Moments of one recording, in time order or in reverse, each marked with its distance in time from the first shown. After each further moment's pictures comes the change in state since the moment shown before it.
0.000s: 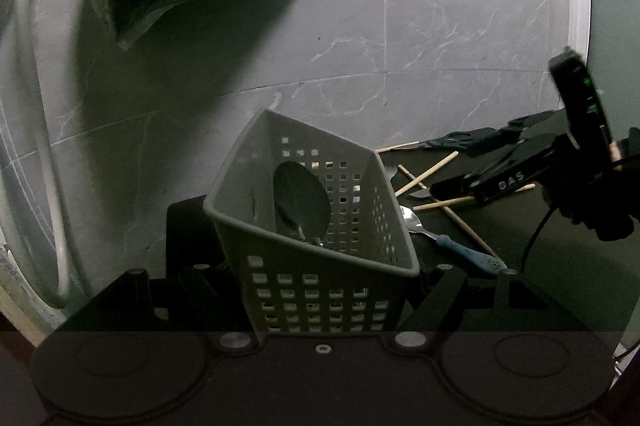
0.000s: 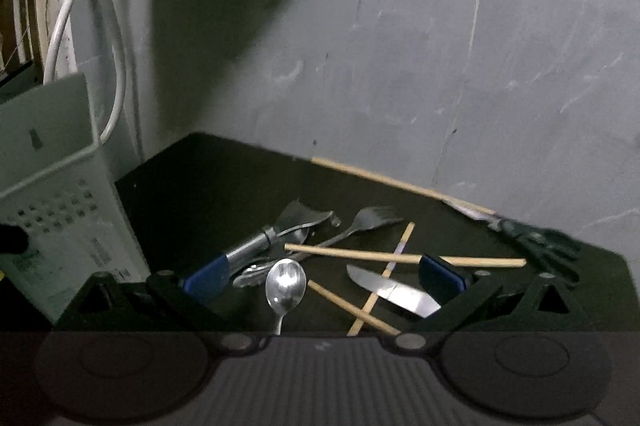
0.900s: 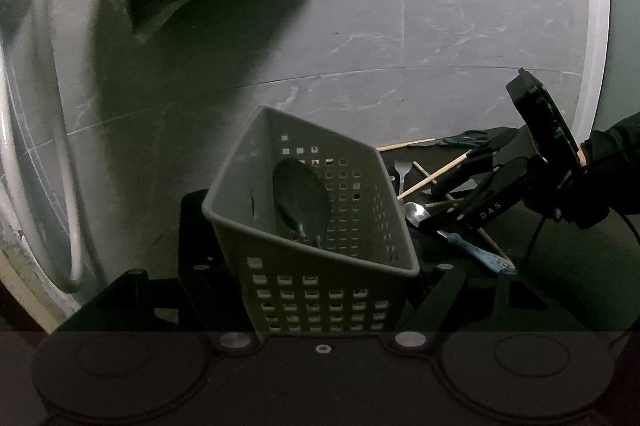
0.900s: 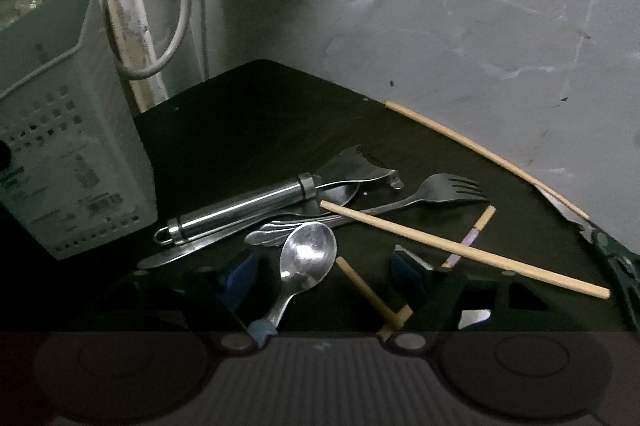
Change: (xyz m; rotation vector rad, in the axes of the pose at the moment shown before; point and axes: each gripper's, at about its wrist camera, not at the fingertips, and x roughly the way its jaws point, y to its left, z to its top) left arm 0.003 -0.011 0.003 -0.033 0.022 0.064; right arm 0.056 -0.010 -0.003 -0.194 0.156 0.256
